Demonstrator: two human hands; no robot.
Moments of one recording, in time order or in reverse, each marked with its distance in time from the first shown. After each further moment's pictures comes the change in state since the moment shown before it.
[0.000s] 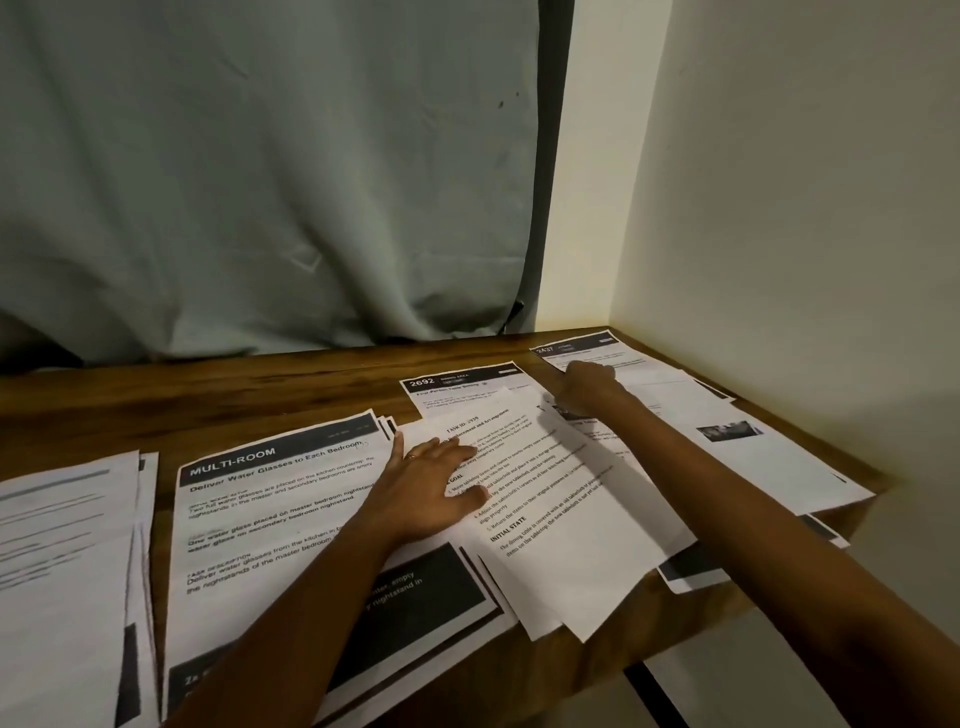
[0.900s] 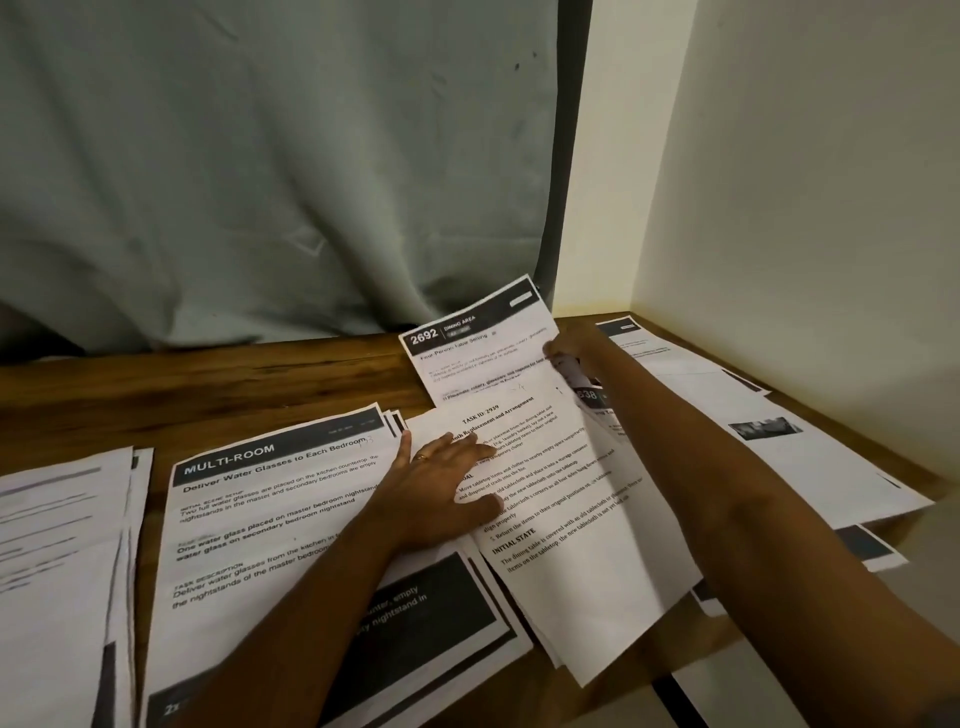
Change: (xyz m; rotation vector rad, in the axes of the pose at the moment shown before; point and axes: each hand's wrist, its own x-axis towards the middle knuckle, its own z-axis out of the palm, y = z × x) left_hand 0.009 -0.009 0.003 0.069 -0.097 0.047; right_hand 0.081 -0.015 0.002 0.732 -0.052 0.119
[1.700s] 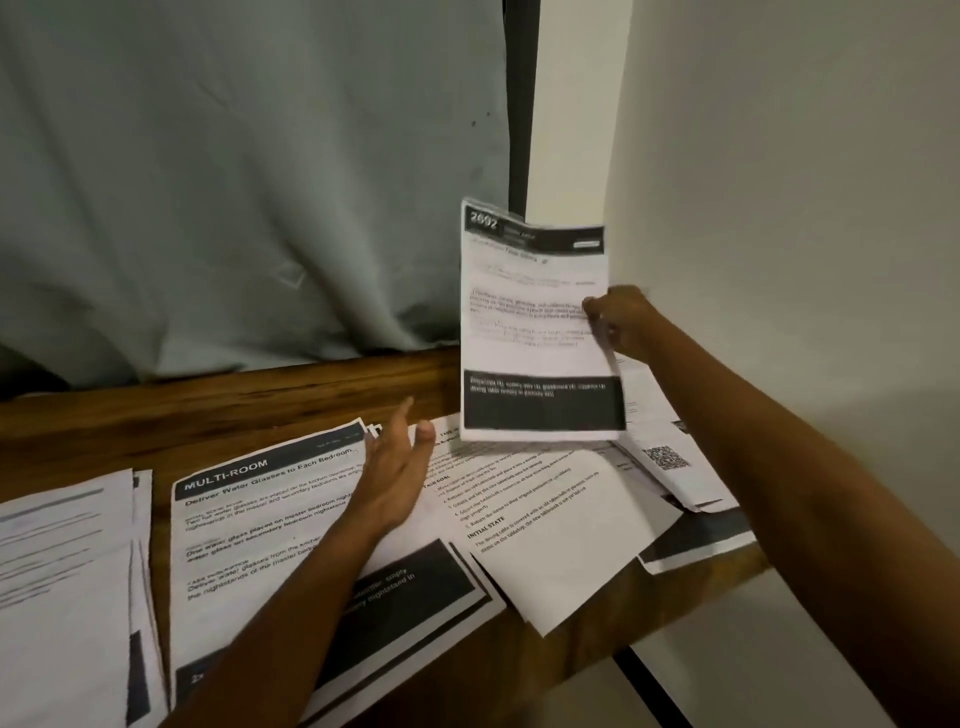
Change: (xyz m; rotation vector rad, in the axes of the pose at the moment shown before) left_hand -0.016 0.011 -0.006 -0.711 0.450 -0.235; right_hand -0.053 -0.013 -0.106 0.238 0.223 -0.067
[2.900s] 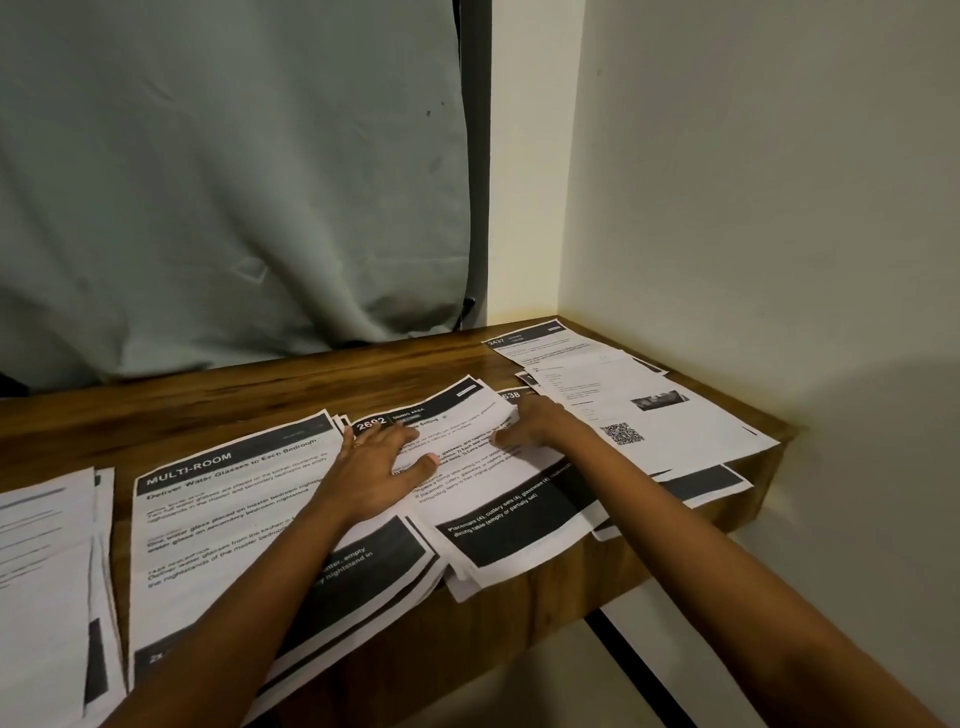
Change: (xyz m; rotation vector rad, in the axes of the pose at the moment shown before) left_hand 0.008 -0.008 0.005 0.564 -0.246 0.204; right_hand -0.111 0.082 0.051 -0.789 -0.368 -0.115
